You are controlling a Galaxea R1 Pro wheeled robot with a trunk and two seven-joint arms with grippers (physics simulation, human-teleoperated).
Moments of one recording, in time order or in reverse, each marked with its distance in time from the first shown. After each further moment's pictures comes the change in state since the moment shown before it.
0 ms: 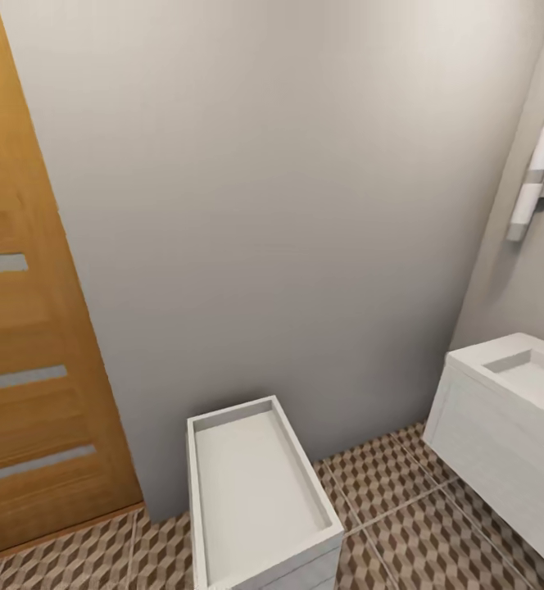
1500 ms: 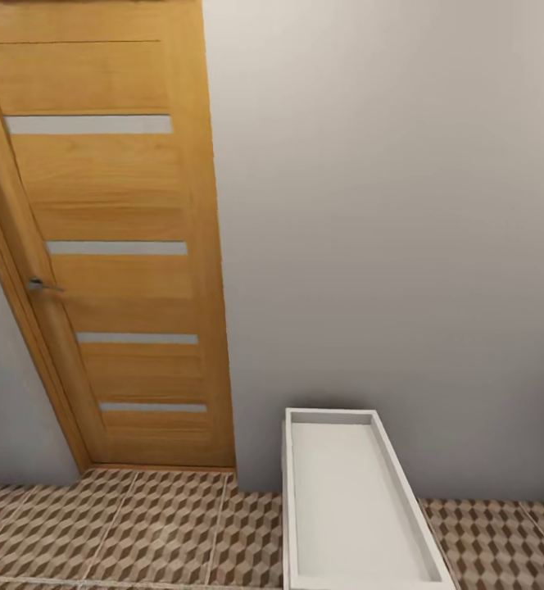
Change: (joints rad) left arm 0.000 -0.026 0.003 0.000 -0.053 -0.010 -0.002; right arm 0.000 0.001 0.000 0.000 0.000 0.000 0.001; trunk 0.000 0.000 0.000
